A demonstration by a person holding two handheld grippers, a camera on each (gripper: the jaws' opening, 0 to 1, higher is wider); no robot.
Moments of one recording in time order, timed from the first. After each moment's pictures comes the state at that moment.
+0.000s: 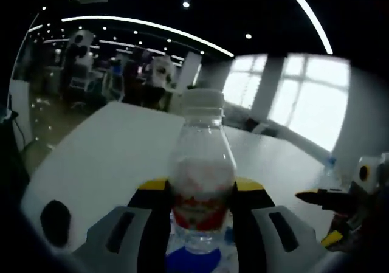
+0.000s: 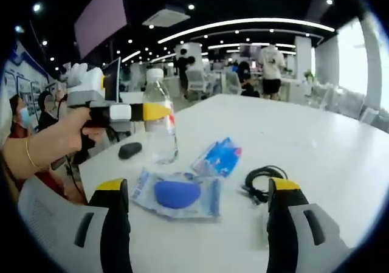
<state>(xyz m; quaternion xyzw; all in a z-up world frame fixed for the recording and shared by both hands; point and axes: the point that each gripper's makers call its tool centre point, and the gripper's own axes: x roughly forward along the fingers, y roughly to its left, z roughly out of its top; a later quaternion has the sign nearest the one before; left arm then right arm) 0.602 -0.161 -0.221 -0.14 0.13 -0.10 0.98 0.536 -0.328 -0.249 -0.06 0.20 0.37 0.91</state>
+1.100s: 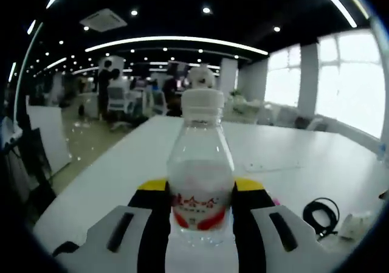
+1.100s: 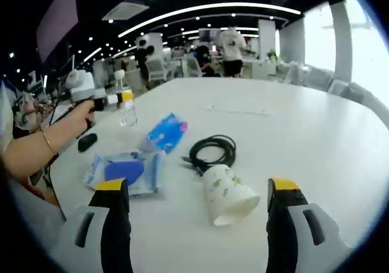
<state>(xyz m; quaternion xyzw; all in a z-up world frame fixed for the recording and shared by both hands) 0.711 -0.081 -0.279 -0.06 0.11 0.05 0.99 0.569 -0.417 -0.302 -0.04 0.26 0.25 0.93</state>
